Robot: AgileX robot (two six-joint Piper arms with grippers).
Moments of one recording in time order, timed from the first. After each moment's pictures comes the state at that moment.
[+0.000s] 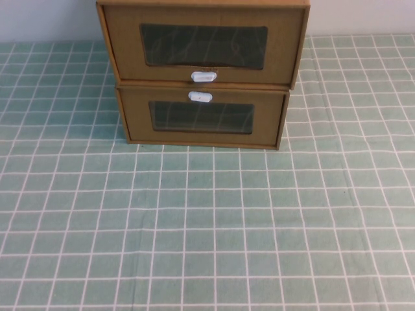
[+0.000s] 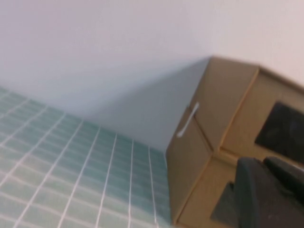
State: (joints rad) right arm 0.06 -0.01 0.02 -0.06 -0.91 0.14; left arm -0.09 -0.02 0.03 -0.44 -0.07 0.03
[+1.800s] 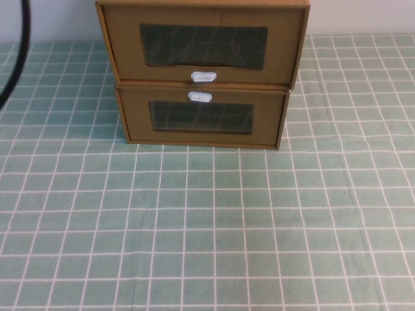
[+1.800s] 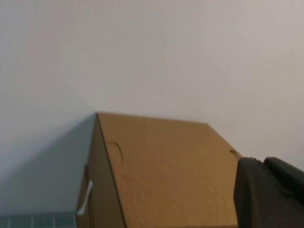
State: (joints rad) right arm 0.06 0.61 -0.87 -0.01 0.31 0.12; left arm -0.09 1.01 -1.28 -0.77 0.42 0.53
